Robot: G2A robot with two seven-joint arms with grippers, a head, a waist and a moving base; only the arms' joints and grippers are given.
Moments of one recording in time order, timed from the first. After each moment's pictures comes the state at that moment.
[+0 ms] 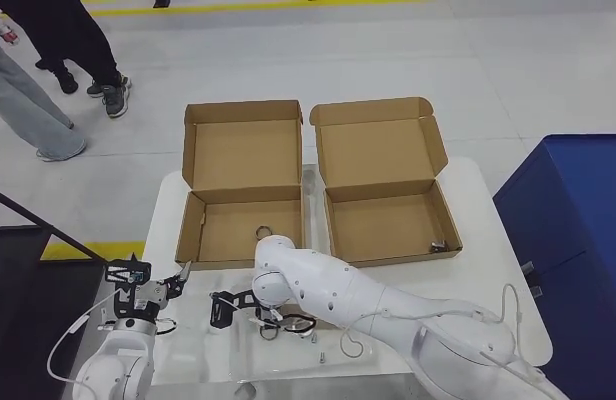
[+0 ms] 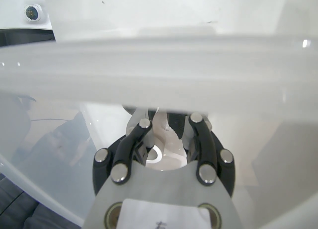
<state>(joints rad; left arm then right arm) 1.73 -1.15 -1.60 -1.80 1.33 0.00 0.00 -0.44 -1.69 0.17 -0.92 -0.63 -0.57 1.25</state>
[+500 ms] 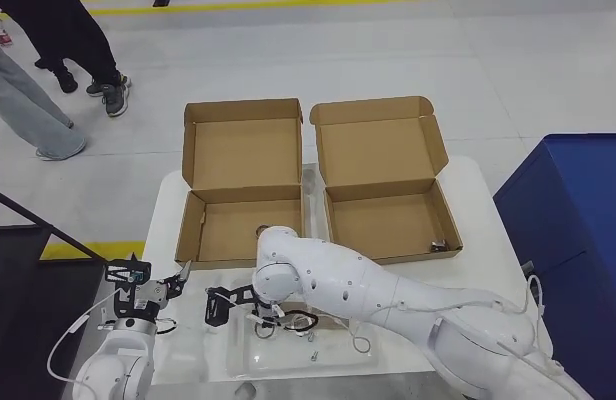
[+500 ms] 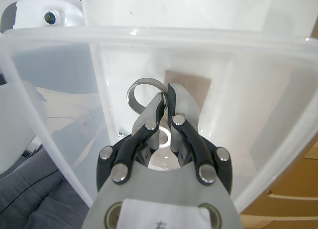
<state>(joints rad) 1.73 -1.15 -1.60 -1.80 1.33 0.00 0.00 -0.39 -1.59 0.17 -1.12 -0.45 -0.50 1.32</state>
